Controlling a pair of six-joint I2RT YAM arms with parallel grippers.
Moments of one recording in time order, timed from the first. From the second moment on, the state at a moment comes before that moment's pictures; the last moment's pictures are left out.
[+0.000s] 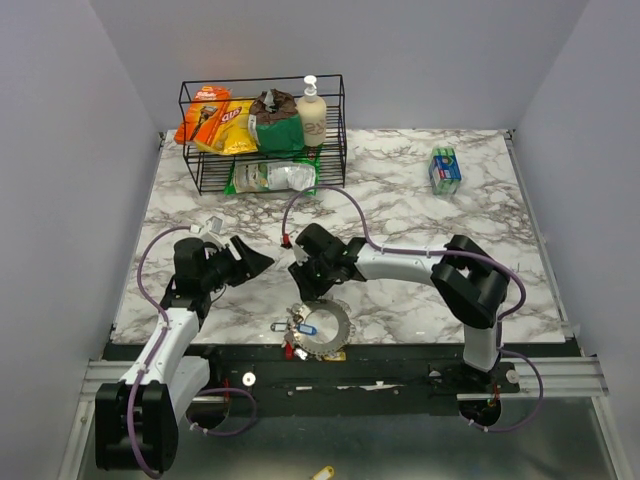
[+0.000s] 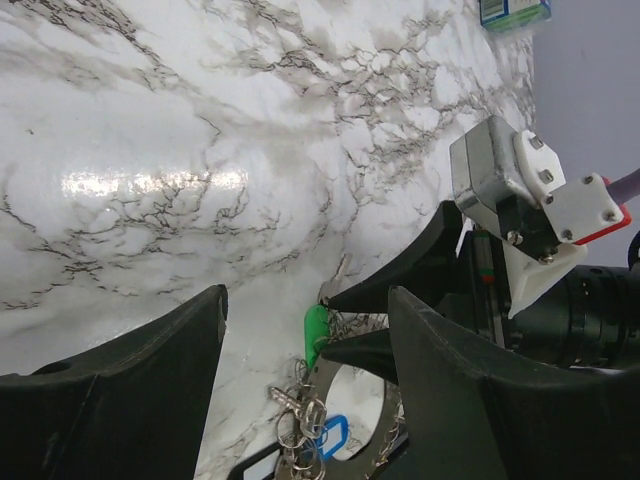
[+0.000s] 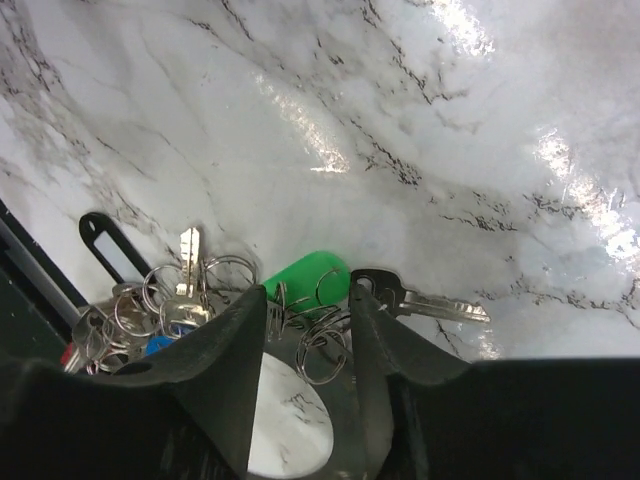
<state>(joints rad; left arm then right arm) -0.01 0.88 0.32 0.06 0.58 -0.66 0.99 1.92 1.24 -0.30 -0.20 0.21</state>
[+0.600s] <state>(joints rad) -0.01 0.88 0.32 0.11 0.62 -0.66 1.02 1.94 1.29 -0.36 -0.02 0.19</state>
